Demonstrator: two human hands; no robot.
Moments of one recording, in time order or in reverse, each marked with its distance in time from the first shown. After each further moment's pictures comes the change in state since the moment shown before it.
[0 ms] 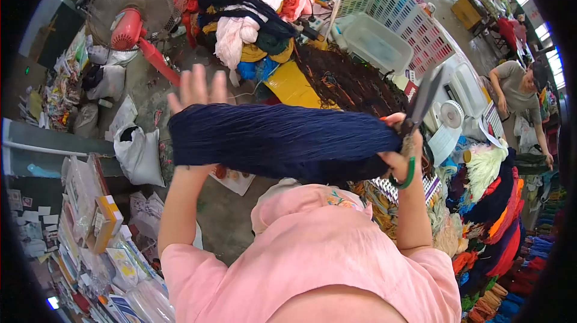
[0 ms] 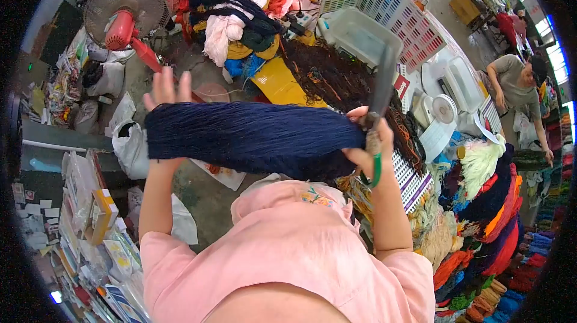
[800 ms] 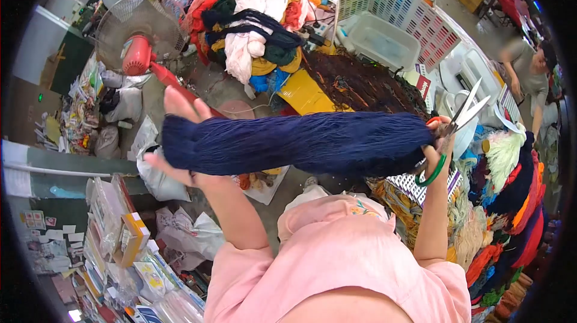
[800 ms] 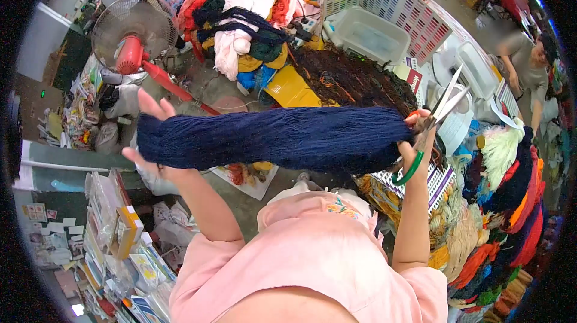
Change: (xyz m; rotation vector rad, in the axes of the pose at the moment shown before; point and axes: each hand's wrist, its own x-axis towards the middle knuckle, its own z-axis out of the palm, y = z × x) left_hand 0.012 0.000 -0.020 3.021 -0.804 0.081; right_hand -0.016 0.037 -0.041 0.062 0.439 -0.068
